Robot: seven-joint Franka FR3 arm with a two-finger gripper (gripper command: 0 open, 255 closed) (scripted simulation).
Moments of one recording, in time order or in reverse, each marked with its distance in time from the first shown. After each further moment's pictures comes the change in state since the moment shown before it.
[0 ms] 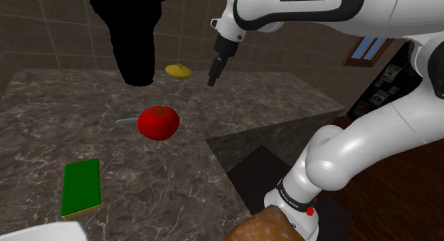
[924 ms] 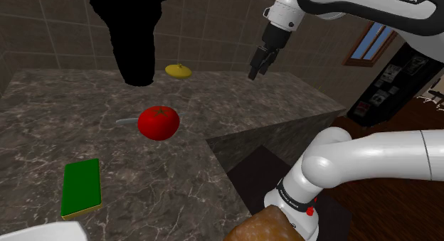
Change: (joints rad) arm -0.138 -0.406 0.010 -0.098 -0.038 -0.309 0.268
